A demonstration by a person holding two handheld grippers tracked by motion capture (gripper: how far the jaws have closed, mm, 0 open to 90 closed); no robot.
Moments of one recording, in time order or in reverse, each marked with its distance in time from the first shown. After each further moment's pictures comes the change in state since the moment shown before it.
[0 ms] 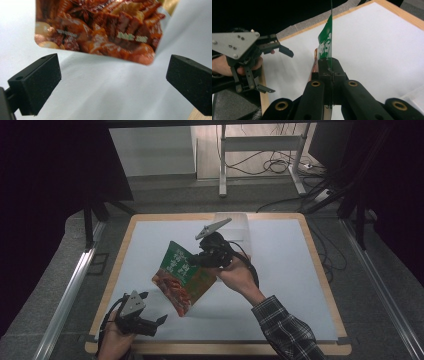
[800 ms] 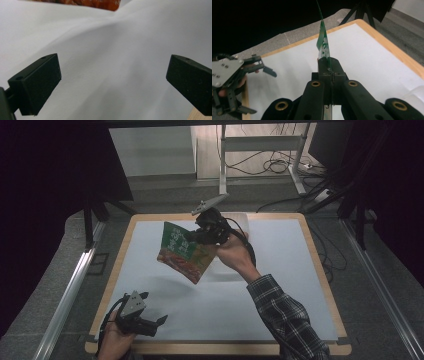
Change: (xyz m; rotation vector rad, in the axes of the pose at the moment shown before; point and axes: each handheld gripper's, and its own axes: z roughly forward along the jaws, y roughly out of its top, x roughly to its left) left arm 0.000 0.000 0.001 0.011 -0.002 0.006; right arm -0.021 0.050 -0.013 -0.046 -0.076 -0.049
